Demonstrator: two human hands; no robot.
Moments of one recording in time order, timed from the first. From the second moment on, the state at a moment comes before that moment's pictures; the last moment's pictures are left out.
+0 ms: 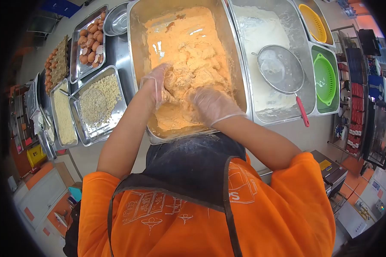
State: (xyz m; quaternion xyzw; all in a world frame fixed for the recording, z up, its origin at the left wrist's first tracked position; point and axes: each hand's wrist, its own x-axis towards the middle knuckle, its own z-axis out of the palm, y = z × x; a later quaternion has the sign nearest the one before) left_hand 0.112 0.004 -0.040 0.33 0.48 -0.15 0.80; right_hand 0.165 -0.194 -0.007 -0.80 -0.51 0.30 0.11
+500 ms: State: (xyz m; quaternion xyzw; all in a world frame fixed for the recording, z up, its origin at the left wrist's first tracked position) left_hand 0.096 0.001 -0.019 0.31 0.44 -0.10 0.84; right_hand 0.179 -0.185 0.017 -0.82 -0.41 0.16 0.36
